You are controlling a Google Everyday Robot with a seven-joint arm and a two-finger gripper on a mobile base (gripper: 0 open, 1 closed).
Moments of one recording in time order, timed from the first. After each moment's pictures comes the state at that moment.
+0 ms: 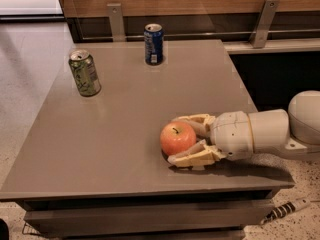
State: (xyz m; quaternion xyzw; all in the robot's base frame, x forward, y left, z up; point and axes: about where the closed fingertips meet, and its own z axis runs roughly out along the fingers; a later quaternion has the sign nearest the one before) arm 0.427 -0.047 0.833 -0.57 0.59 0.35 0.46
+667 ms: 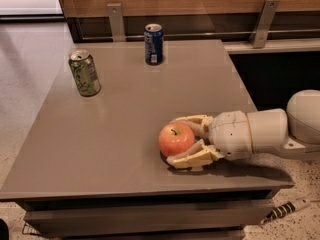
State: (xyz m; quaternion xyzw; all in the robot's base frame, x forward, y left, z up) arm 0.426 -0.043 0.834 -0.57 0.59 0.35 0.46
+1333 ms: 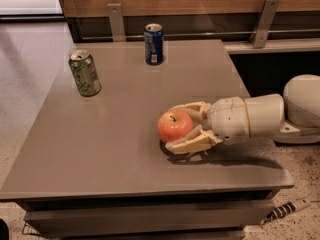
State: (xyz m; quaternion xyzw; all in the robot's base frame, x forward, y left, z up) arm 0.451 -0.042 0.849 -0.57 0.58 0.36 0.46
